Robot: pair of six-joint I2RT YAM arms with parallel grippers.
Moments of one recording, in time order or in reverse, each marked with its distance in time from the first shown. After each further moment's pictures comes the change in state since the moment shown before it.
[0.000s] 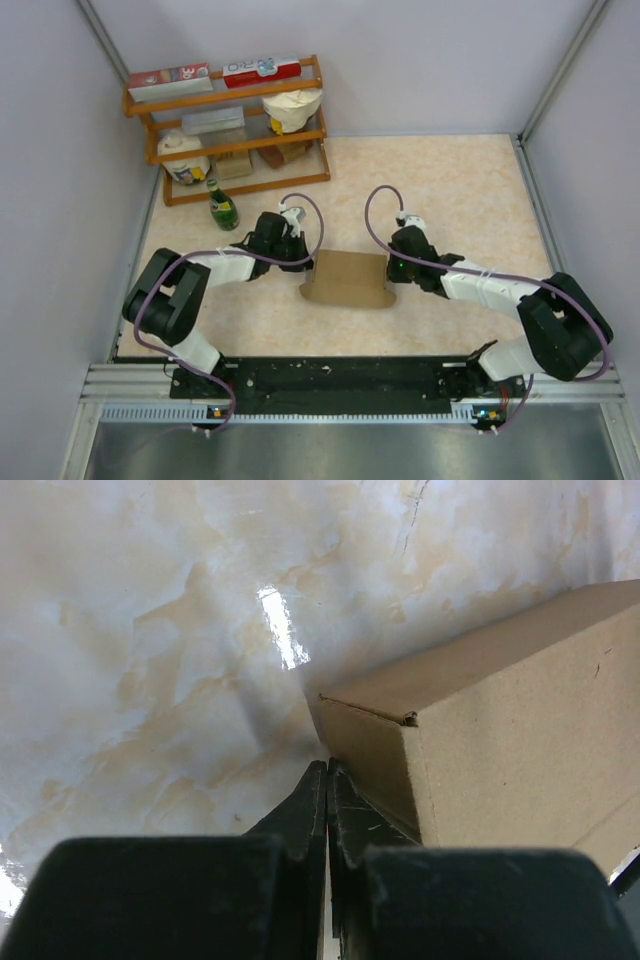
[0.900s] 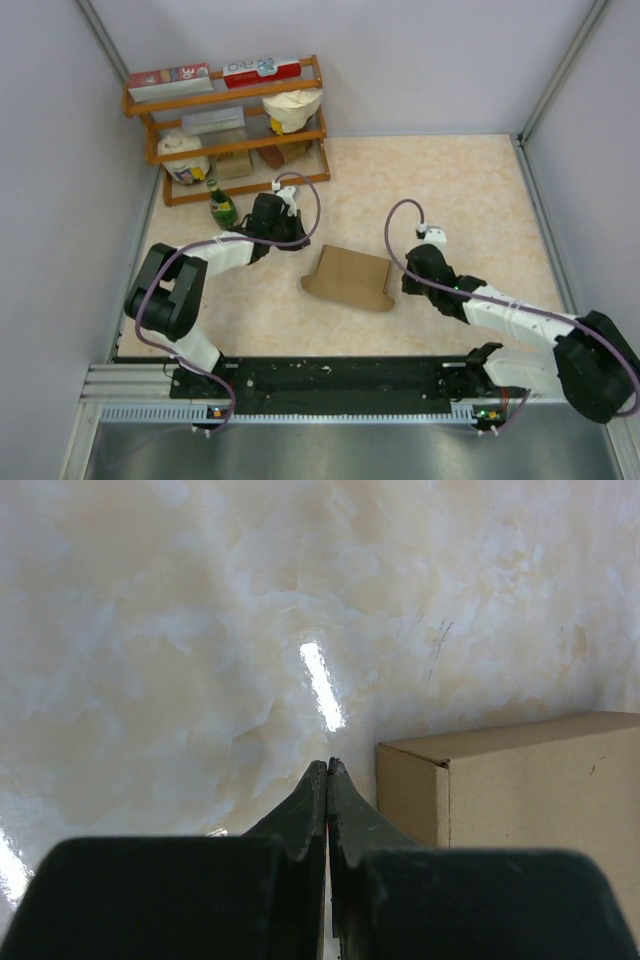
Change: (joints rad) left arm 0.050 0.025 0.150 -0.051 -0.094 0.040; right arm 0.024 -0.301 -0.197 -0.027 0.169 0.016
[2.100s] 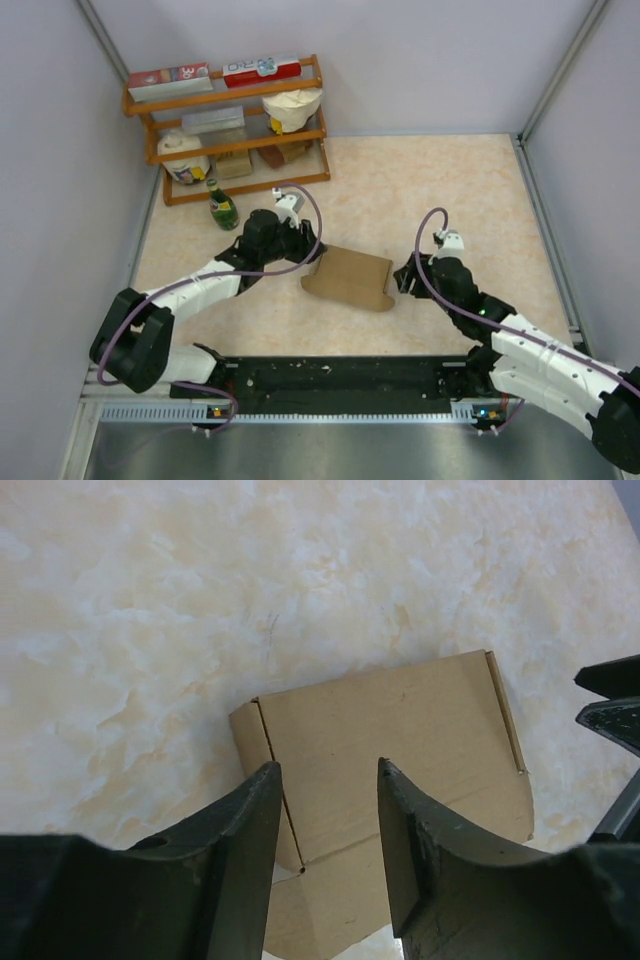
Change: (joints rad) left arm -0.121 -0.311 -0.195 0.130 0.043 -0.024; right arm 0.020 -0.293 -0.087 0.045 -0.077 0.002
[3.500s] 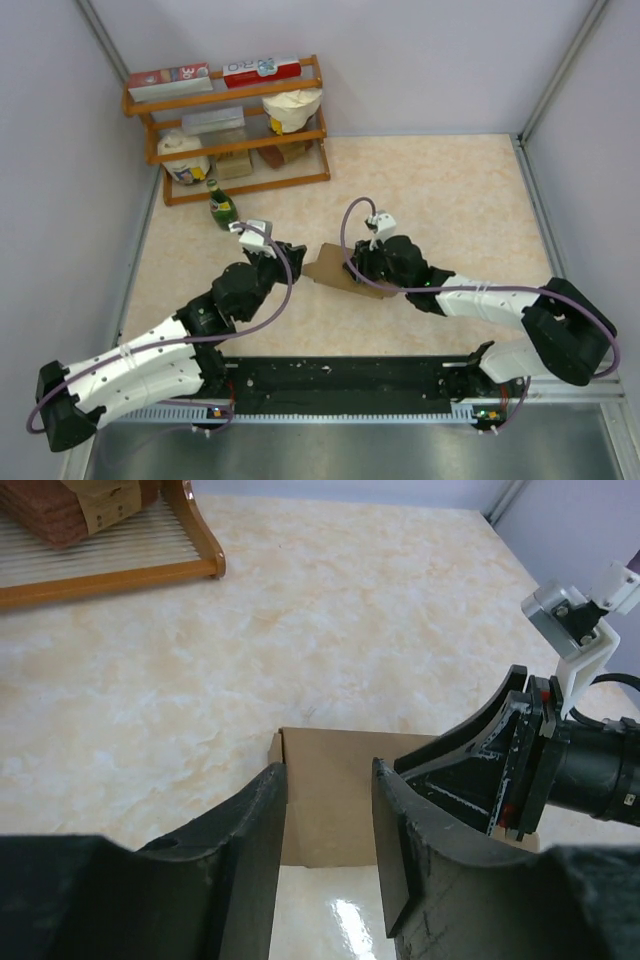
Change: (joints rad) left arm -0.440 -0.624 -0.137 -0.153 -0.812 -0.010; right arm 0.133 0.542 0.217 0.436 -0.195 -0.181
